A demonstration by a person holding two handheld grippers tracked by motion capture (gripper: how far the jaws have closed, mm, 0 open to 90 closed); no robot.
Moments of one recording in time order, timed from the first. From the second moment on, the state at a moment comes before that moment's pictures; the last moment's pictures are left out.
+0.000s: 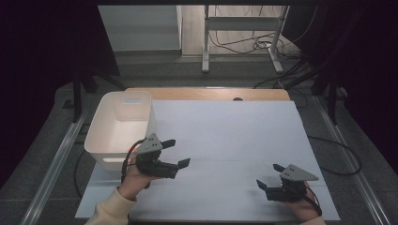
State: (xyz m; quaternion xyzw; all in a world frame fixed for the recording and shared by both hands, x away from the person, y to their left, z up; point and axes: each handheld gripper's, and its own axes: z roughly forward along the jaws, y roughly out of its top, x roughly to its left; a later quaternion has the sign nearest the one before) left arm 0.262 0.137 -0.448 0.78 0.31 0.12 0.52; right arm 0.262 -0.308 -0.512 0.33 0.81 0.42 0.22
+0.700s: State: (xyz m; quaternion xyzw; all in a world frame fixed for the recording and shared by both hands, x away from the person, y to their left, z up) left arm 0.238 0.175 -0.504 0.79 0.35 0.14 0.48; right arm 0.261 -0.307 -0.512 0.33 0.81 0.43 0.22
